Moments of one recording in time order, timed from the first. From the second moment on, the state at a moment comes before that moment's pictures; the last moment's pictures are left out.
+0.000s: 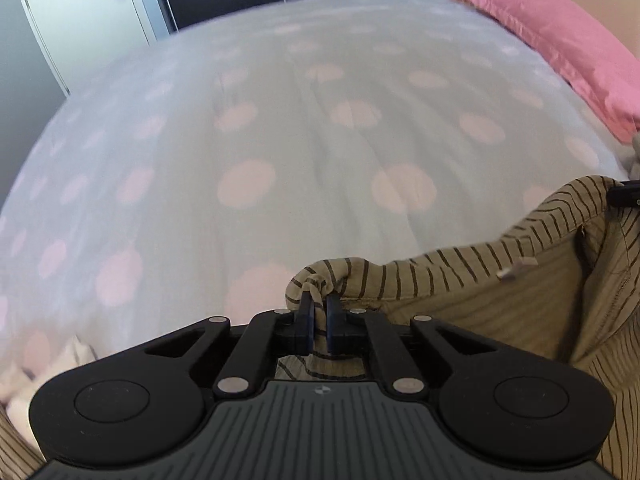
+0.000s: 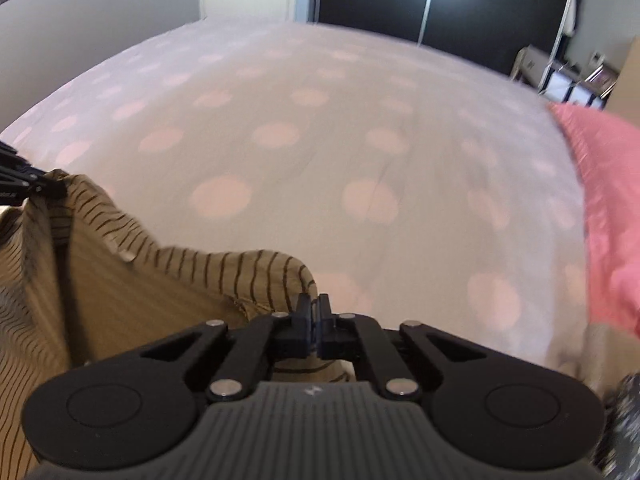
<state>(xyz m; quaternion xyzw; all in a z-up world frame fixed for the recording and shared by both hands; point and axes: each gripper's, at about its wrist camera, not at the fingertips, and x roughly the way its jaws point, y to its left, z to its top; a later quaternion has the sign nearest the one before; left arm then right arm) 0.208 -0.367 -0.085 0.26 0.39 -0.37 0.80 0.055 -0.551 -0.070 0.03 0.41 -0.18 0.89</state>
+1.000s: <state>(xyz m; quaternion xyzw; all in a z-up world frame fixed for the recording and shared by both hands) 0.232 -0.371 -0.098 0.21 0.37 -0.32 0.85 0.081 -0.573 -0.098 0.08 0.39 -0.28 0.87</state>
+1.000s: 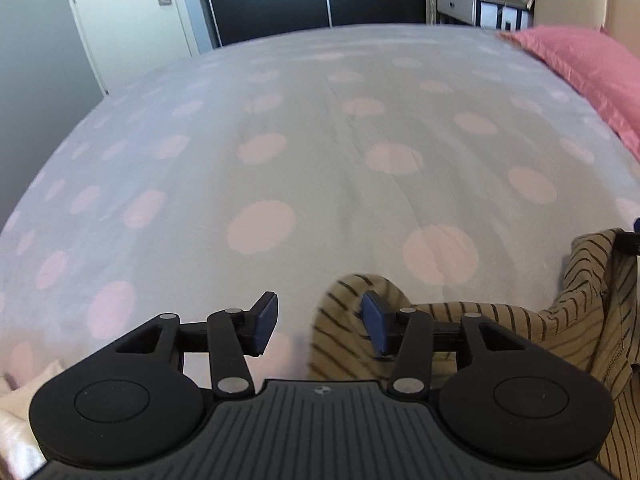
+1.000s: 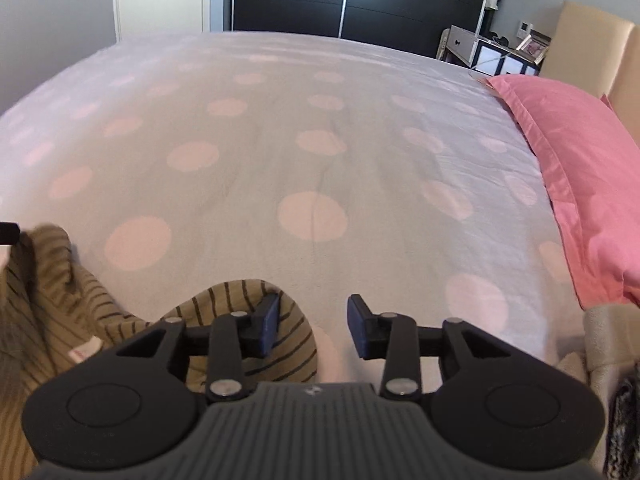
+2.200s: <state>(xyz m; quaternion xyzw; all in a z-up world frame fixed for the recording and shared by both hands) -0.045 0.025 -0.089 0.19 0.61 -0.26 0.73 -0.281 -0.341 -0.091 0.13 0.47 -0.16 0.86</state>
